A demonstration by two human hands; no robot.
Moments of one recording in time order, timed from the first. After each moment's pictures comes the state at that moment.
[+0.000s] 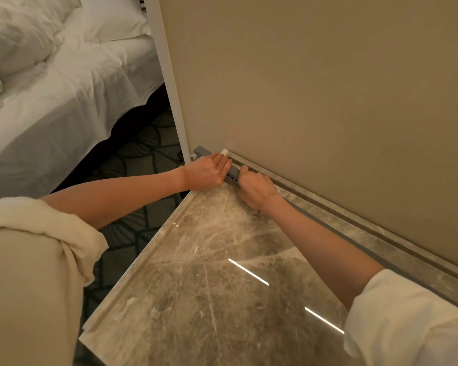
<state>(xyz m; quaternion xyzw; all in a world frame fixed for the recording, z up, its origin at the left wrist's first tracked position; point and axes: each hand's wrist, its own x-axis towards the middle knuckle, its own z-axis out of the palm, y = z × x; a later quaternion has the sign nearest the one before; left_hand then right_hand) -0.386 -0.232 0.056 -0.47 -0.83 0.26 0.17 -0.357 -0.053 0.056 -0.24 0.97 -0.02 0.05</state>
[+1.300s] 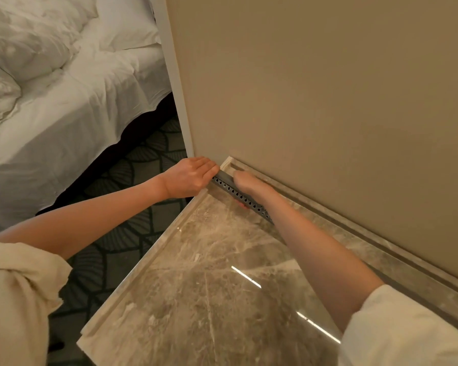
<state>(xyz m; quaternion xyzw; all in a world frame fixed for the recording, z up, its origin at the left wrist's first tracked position) -0.362 -0.267 0.078 -0.46 -0.85 0.07 0.25 -0.372 -0.085 0.097 0.01 0.88 -0.36 0.32</state>
